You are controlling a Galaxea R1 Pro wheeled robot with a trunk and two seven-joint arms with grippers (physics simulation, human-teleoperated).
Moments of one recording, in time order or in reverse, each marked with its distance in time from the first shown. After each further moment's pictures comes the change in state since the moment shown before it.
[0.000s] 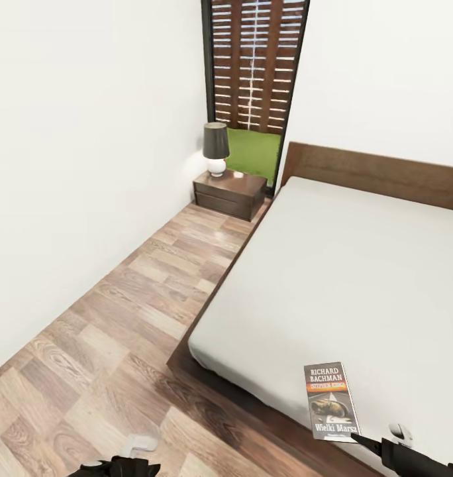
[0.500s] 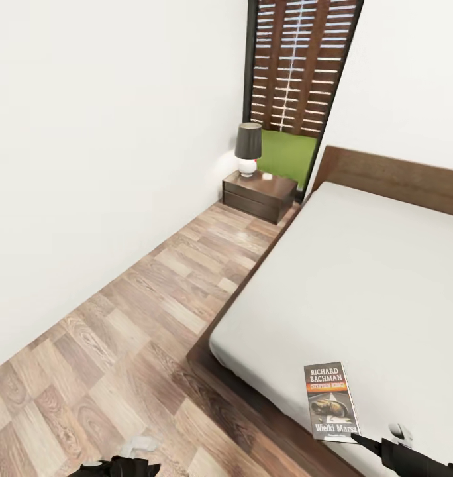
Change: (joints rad) left arm 0.000 0.000 0.000 0.000 -0.001 0.000 0.000; right arm 0.000 0.000 0.001 0.000 0.000 0.000 0.000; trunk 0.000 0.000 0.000
